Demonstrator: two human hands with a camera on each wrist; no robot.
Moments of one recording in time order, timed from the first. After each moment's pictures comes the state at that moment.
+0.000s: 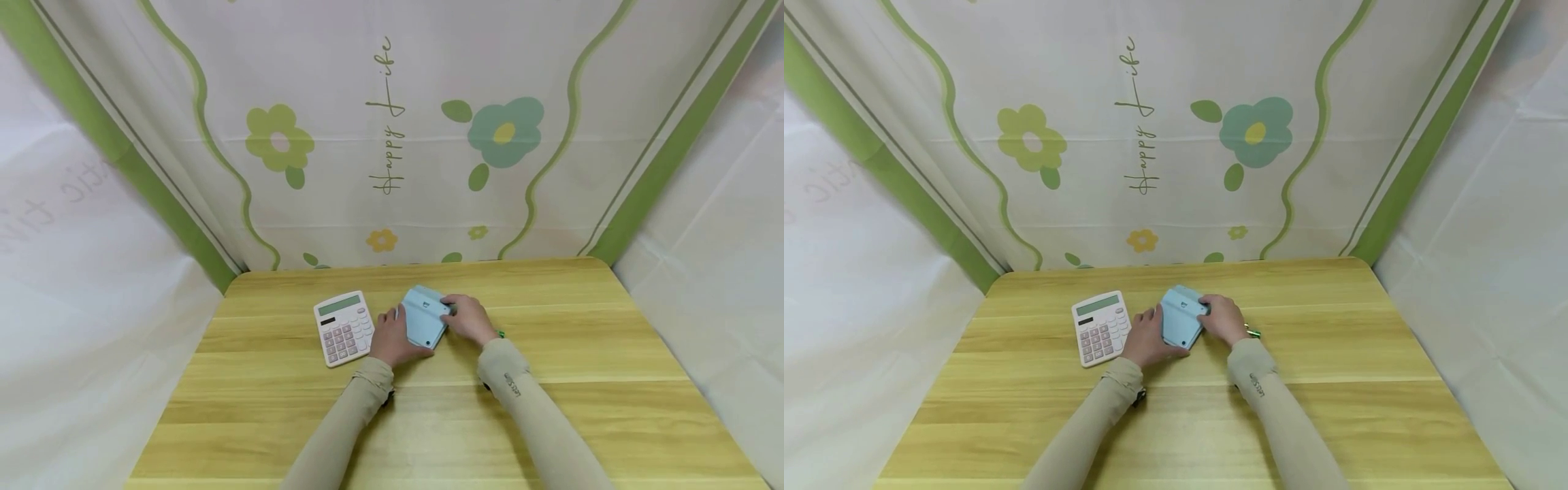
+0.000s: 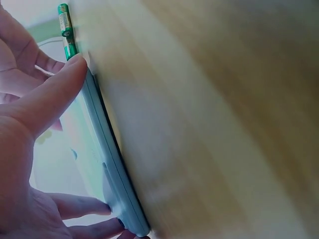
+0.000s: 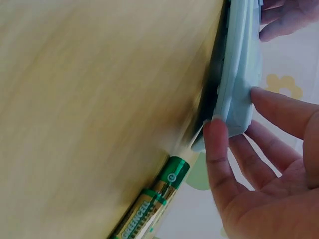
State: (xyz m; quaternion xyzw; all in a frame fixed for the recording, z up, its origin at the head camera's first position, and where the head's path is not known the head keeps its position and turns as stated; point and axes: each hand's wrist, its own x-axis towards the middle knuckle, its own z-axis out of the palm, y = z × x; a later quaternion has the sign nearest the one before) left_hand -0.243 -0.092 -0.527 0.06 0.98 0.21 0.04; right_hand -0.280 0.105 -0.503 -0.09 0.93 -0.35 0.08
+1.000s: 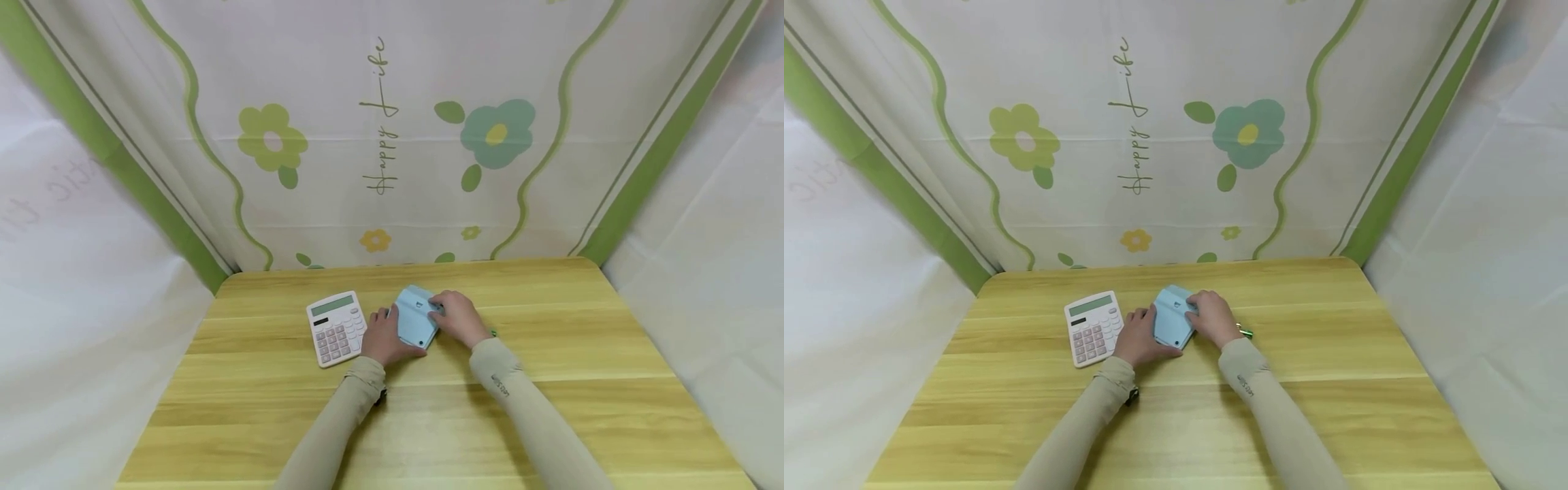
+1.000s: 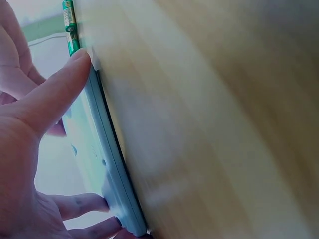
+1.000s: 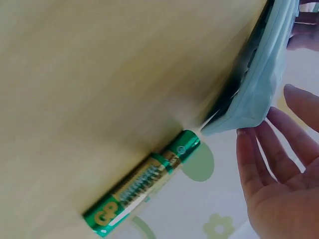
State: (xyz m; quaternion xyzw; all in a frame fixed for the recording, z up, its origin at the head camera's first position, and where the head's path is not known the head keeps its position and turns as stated) left_hand -0.241 -0.094 -0.527 0.07 0.97 0.22 0.02; right_hand -0.285 0.102 -0.508 -0.16 0.95 -0.28 0.01
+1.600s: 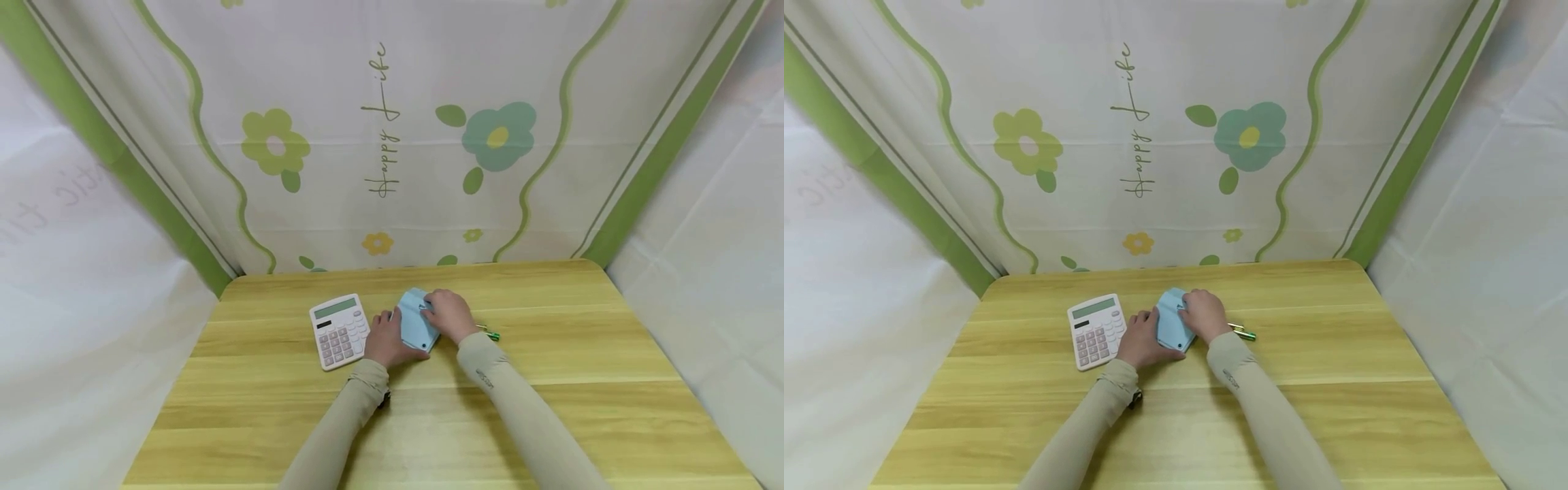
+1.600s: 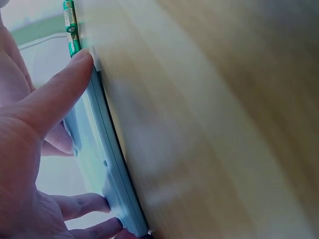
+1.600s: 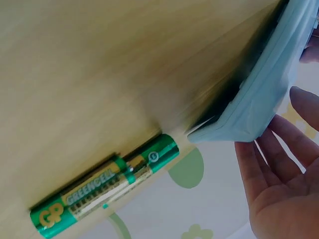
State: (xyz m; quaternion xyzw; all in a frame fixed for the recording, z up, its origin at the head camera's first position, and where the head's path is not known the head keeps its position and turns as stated) left_hand -0.238 -0.095 -0.521 0.07 0.97 0.24 0.02; right_hand -0.298 0.076 -0.506 -0.18 0.97 -0.19 -0.02
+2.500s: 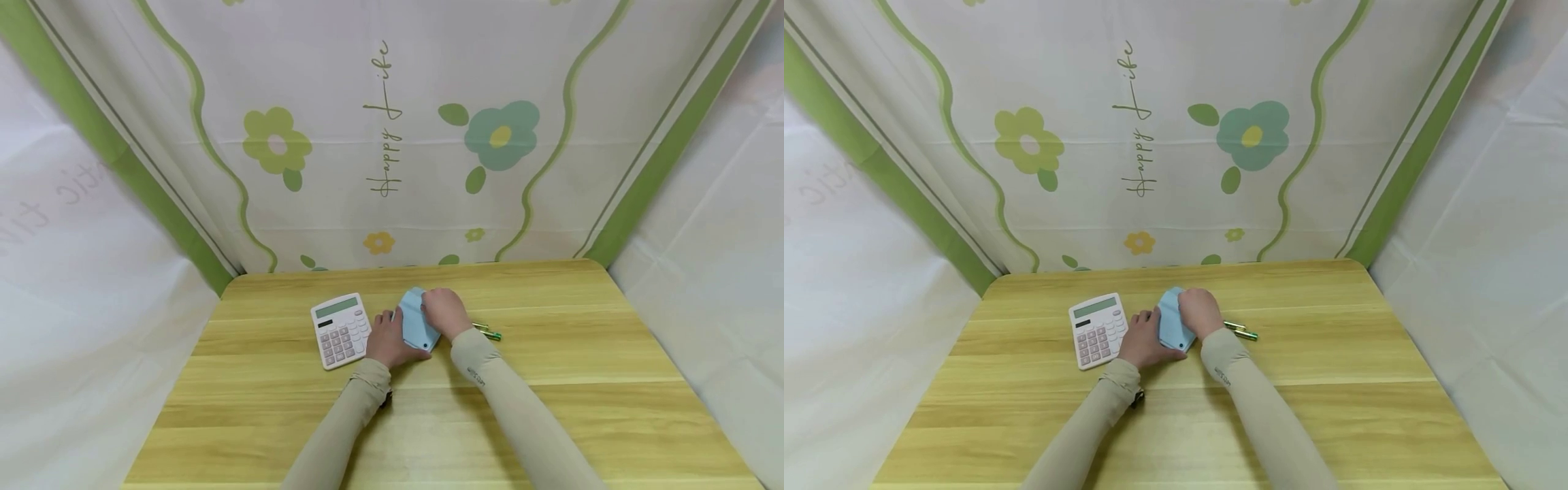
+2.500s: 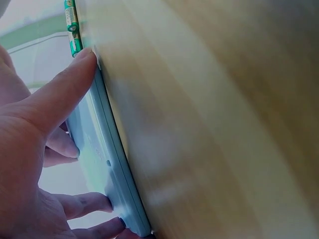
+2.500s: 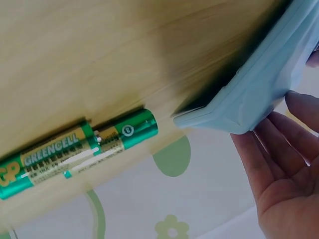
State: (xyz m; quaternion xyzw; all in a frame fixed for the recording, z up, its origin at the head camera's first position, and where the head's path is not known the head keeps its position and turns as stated) left_hand -0.242 -0.095 -0.529 0.07 0.97 0.23 0.02; right_hand -0.305 0.060 -0.503 -0.22 0.97 -0.08 -0.06
